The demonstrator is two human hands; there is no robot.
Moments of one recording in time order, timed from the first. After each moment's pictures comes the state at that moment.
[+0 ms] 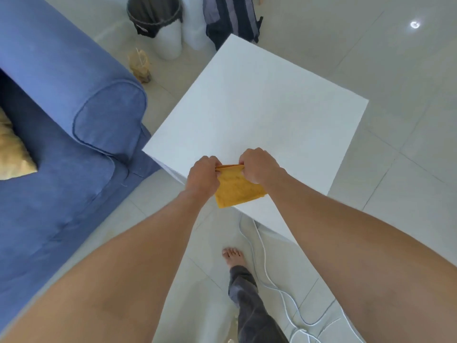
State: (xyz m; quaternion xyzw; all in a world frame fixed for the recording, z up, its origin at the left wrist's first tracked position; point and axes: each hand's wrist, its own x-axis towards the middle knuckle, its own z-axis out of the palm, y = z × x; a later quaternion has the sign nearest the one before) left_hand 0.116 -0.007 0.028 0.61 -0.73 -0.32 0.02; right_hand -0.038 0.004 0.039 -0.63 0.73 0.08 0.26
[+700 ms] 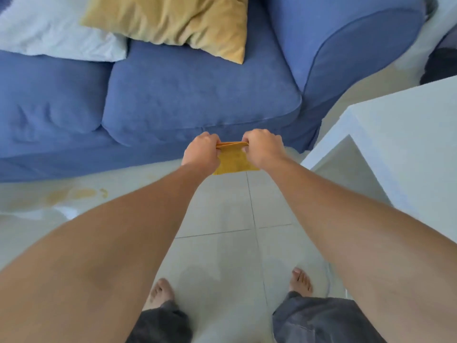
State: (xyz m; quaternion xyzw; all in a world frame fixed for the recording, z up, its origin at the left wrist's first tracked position) left_hand 0.512 0.114 -0.068 0.83 -0.51 -0.20 0.09; right_hand 0.380 0.032 -0.074 -0.85 0.49 0.04 0.18
